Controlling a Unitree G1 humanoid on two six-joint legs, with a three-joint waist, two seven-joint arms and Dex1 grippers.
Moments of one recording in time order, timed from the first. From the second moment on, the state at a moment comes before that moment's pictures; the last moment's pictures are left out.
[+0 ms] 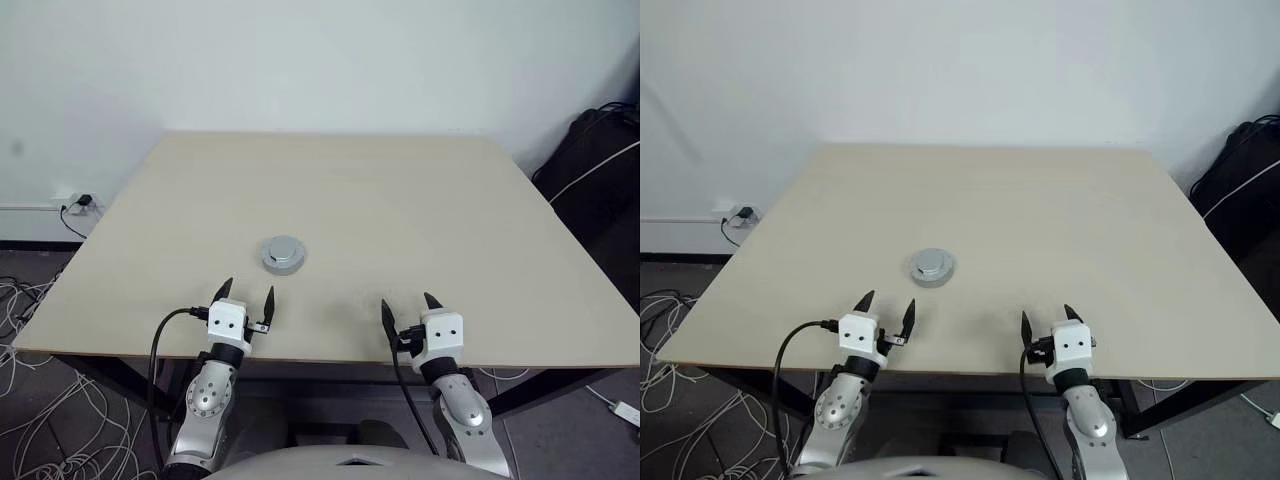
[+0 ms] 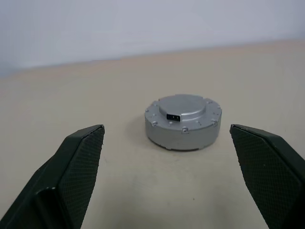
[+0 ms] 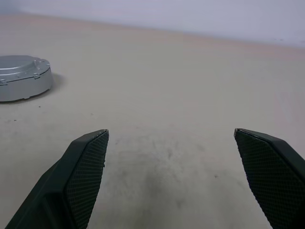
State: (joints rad) left arm 0.22 0.06 -0.12 0.19 0.04 -0.43 -0.09; right arm 0.35 -0.11 0.04 -0.04 0.01 -0.21 0.13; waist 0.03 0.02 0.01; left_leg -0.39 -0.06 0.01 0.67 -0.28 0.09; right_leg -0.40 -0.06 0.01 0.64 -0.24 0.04
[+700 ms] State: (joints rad) left arm 0.18 0.02 -0.12 0.23 0.06 -0.40 -0.05; right arm 0.35 -0.11 0.05 -0.03 0.01 -0.21 0.13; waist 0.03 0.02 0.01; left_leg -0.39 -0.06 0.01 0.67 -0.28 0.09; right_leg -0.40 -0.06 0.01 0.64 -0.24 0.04
